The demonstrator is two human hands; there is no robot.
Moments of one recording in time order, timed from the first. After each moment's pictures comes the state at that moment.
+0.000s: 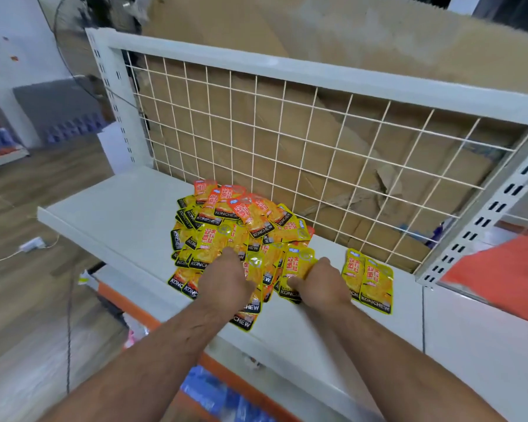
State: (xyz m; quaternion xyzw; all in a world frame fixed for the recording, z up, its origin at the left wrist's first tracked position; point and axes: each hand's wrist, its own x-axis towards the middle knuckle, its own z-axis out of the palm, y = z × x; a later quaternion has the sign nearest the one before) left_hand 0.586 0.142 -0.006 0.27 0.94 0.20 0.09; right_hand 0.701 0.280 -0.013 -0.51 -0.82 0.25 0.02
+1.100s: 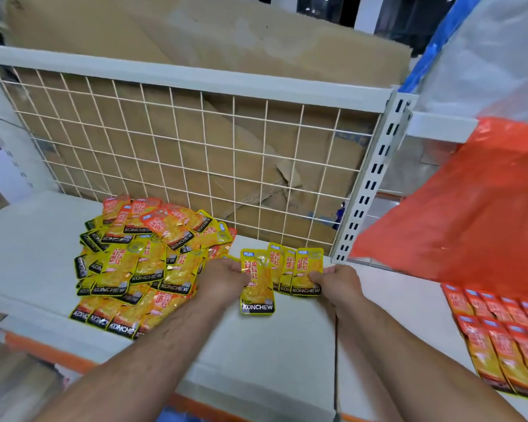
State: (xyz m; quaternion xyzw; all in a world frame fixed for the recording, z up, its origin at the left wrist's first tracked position) left_hand 0.669 0.243 -0.001 0.25 0.81 0.46 0.28; right_hand 0.844 0.381 -0.022 -0.61 -0.61 0.46 0.22
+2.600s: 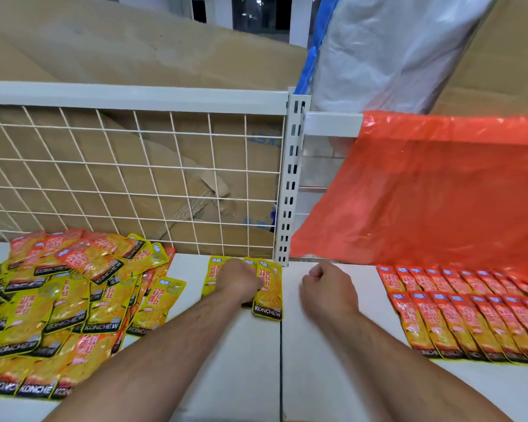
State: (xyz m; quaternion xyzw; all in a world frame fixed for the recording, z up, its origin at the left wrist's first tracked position) left_hand 0.756 0.354 -0.006 0.35 0.83 0.29 0.30; right_hand 0.928 0.403 -0.019 -0.64 -0.68 0.25 0.24
